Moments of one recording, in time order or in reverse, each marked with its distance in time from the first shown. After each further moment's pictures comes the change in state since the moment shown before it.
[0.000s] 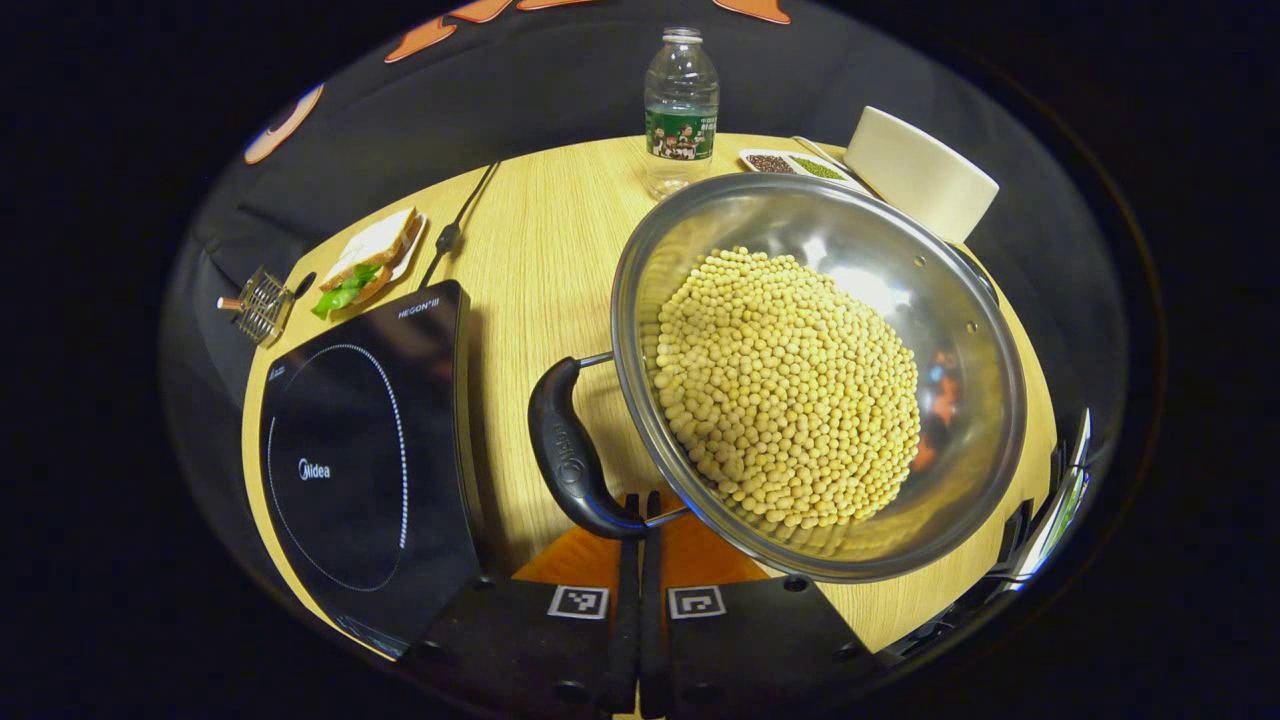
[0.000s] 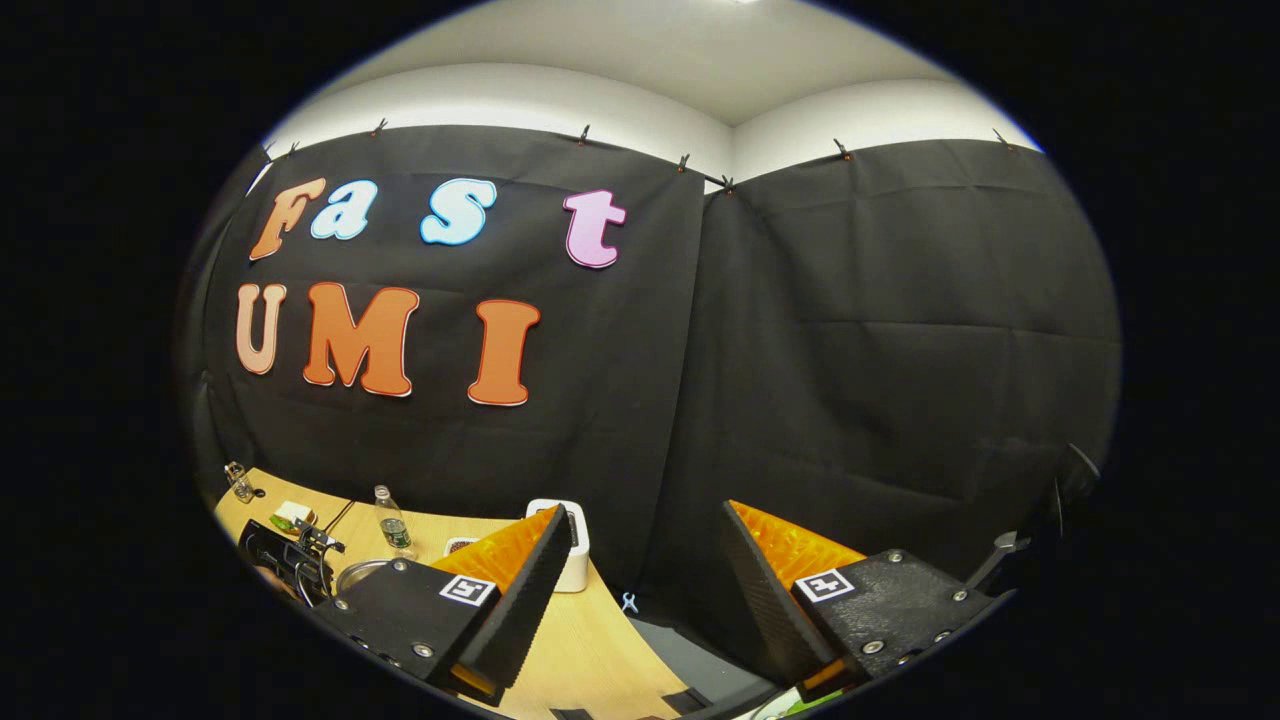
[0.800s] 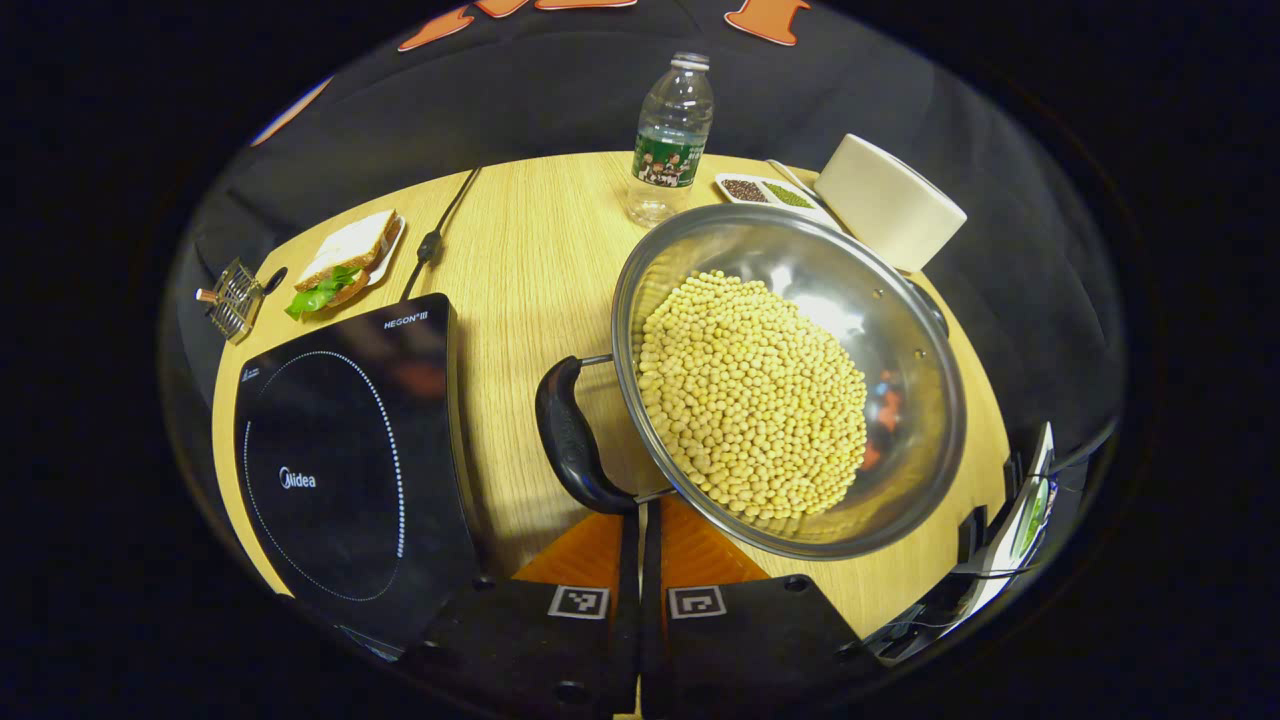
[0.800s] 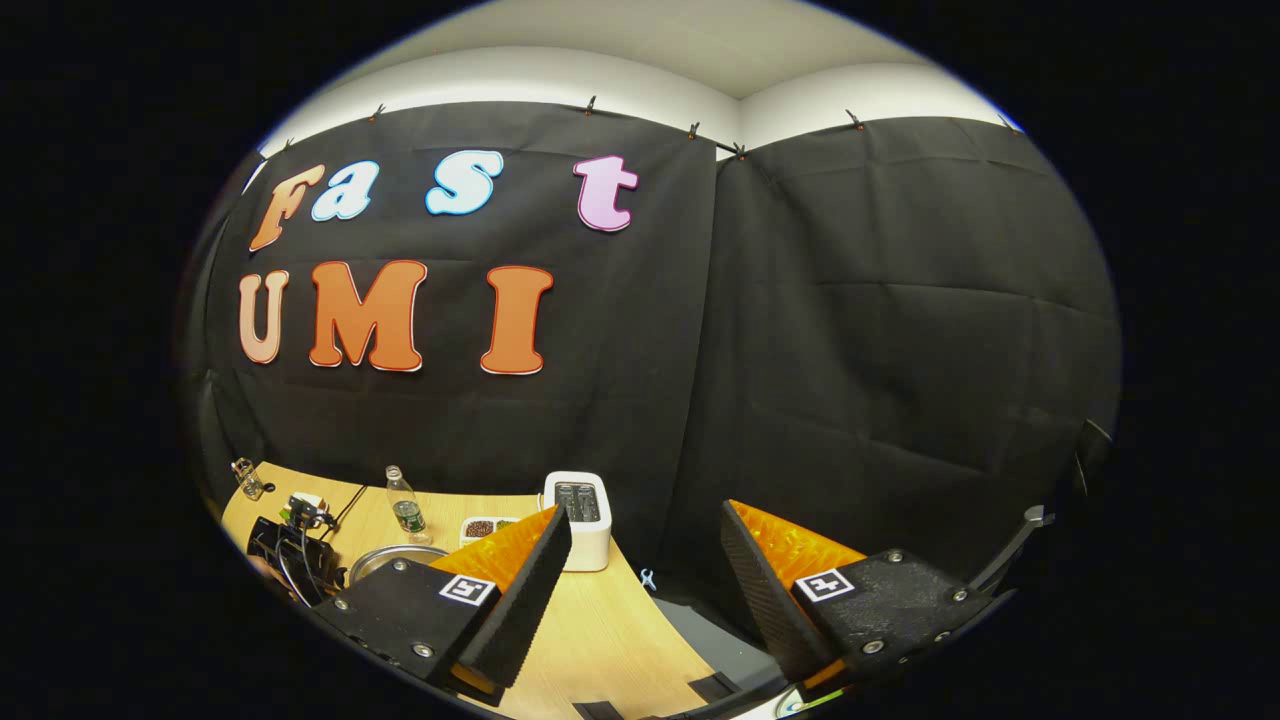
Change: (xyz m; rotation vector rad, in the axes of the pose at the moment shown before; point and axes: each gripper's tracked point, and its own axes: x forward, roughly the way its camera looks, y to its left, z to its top) left arm -0.025 -0.010 0.011 -0.052 -0.033 -0.170; right arm 0.013 0.028 -0.034 0.016 0.099 0.035
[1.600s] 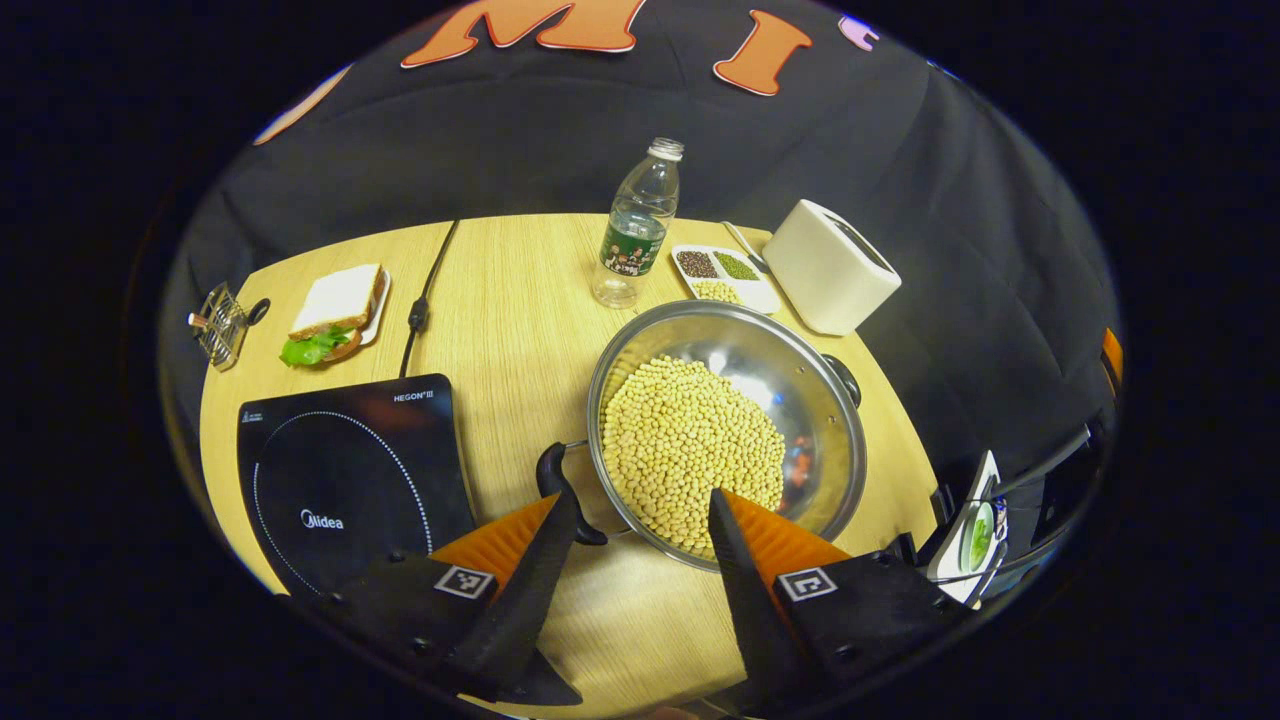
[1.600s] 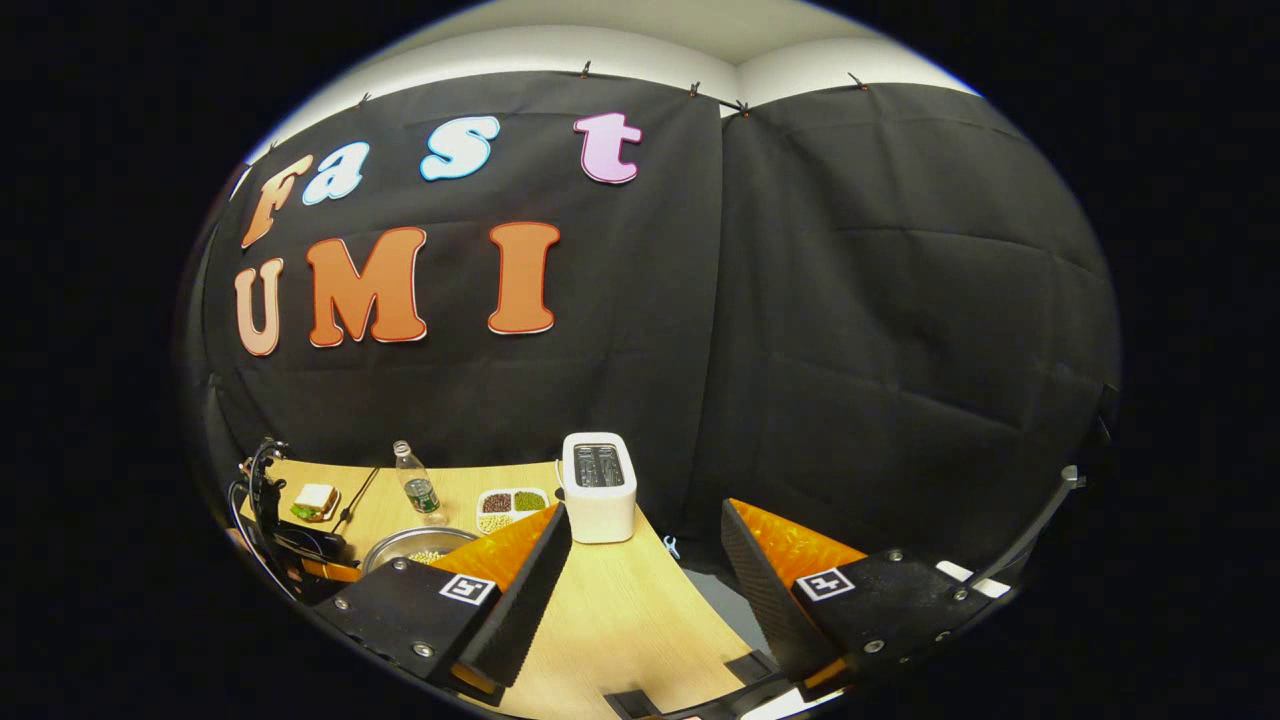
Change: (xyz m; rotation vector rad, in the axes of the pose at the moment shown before) left arm -0.045 -0.010 0.061 -0.013 -0.120 -0.133; right arm 0.018 0.028 -0.044 0.039 0.133 0.021
